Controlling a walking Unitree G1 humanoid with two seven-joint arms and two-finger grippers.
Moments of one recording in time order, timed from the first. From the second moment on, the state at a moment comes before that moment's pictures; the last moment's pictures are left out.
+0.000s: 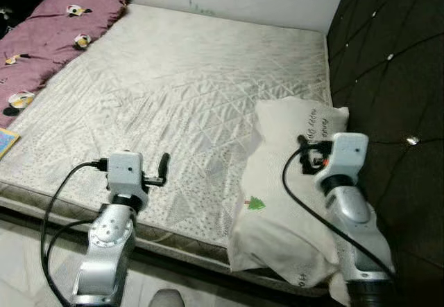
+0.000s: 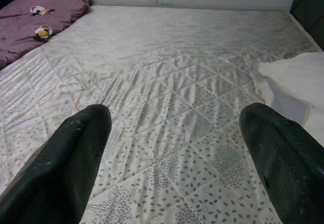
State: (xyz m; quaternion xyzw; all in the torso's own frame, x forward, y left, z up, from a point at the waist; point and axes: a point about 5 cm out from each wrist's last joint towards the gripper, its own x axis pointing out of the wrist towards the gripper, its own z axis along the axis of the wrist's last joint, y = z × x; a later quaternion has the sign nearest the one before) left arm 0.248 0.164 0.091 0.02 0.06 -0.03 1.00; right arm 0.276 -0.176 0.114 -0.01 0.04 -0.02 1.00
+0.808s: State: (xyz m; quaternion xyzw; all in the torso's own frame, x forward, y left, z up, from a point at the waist) left arm 0.249 0.162 0.090 0.01 0.06 -0.04 1.00; right arm 0.276 -0.176 0.111 0.00 0.05 -0.02 1.00
